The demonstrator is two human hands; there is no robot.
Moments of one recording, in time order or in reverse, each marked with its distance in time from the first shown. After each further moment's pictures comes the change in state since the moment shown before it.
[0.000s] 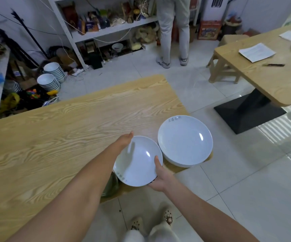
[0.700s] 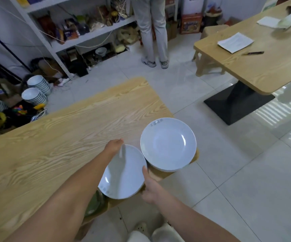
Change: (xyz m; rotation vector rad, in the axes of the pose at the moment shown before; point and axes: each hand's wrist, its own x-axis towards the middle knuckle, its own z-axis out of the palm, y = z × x) left_hand 0.027 0.021 0.027 0.094 0.142 0.021; right_hand 0.002 -0.007 -0.018 -0.046 0.083 -0.040
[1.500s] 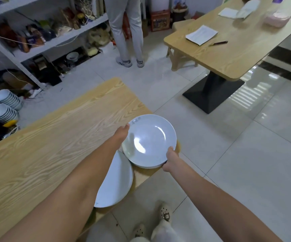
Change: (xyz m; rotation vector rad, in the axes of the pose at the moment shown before) left_hand 0.006 0.098 0.069 -0.043 -0.225 0.077; right_hand -0.014 -0.116 -0.061 0.260 0.454 -0.141
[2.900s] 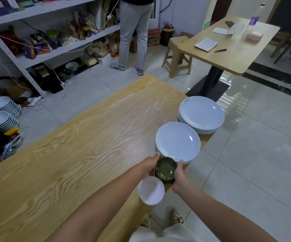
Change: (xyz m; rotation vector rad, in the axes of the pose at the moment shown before) left_hand -0.132 -0.237 -0.174 0.012 -0.467 -0.058; right_hand -0.060 0.341 0.120 0.084 0.156 -0.258
